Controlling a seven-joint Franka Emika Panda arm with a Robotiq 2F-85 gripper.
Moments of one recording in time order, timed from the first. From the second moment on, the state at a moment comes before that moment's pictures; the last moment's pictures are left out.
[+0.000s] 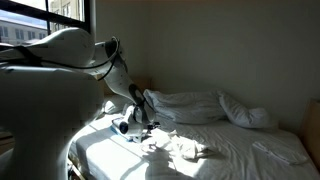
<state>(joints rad) 0.68 1.06 -0.40 -1.68 -2.60 2.49 -0.72</state>
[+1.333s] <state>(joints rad) 0.15 1.02 -0.10 -1.73 -2.17 2.21 -0.57</state>
